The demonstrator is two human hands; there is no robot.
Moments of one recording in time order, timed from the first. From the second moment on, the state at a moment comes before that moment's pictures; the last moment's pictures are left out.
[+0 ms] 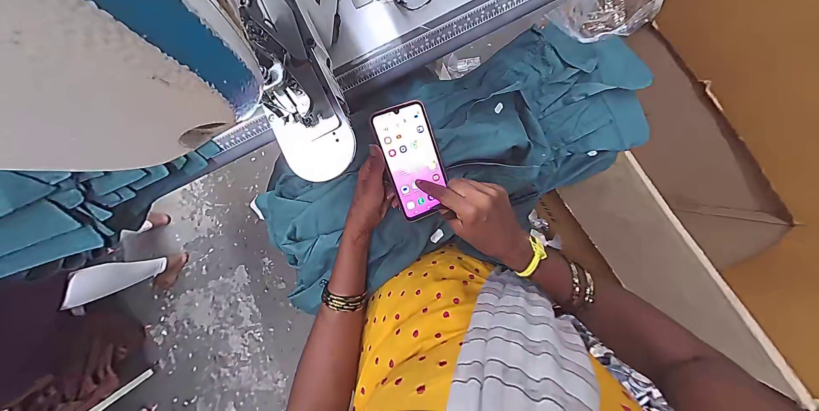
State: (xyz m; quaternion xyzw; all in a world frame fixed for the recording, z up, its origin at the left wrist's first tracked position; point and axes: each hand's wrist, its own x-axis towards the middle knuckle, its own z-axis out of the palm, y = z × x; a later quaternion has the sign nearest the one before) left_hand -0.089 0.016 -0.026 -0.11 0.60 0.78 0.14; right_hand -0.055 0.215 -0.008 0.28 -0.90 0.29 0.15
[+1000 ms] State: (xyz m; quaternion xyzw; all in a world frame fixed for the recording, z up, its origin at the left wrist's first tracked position) left_hand -0.090 0.017 -0.022 -0.11 0.60 0.78 0.13; right_hand -0.052 0.216 -0.007 0.20 -0.89 0.37 0.15
